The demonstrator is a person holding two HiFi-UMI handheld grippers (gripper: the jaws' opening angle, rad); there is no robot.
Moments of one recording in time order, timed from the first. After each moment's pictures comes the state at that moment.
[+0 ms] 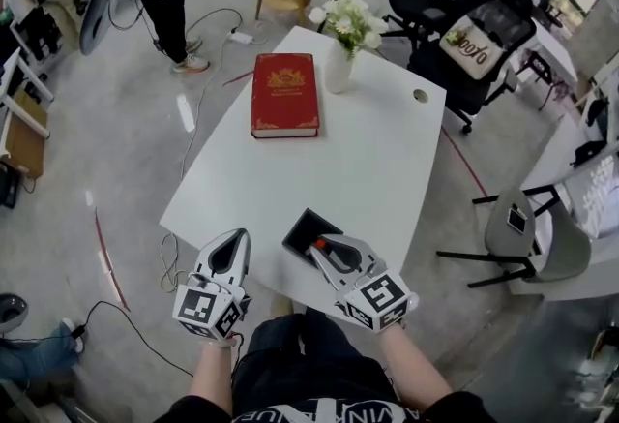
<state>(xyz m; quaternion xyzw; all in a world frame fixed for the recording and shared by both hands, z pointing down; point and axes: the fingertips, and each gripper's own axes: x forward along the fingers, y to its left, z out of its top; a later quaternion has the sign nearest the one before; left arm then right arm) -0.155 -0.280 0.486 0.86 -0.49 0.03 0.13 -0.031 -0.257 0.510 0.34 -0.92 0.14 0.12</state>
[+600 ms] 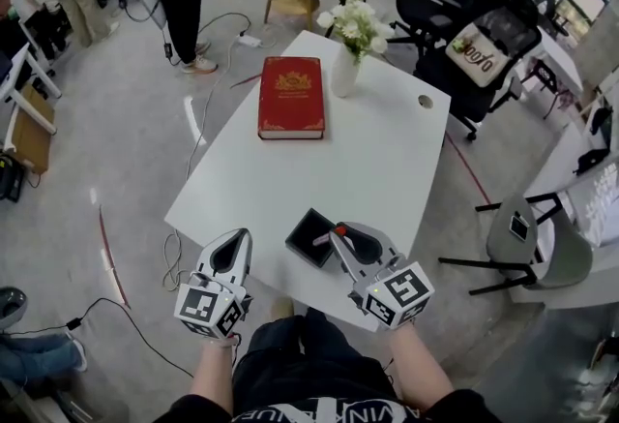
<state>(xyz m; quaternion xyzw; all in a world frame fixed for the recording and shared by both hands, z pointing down) -0.159 -0.274 0.479 0.85 -0.50 0.02 0.13 -0.003 -0.273 0.469 0.38 -0.92 0.13 0.06</state>
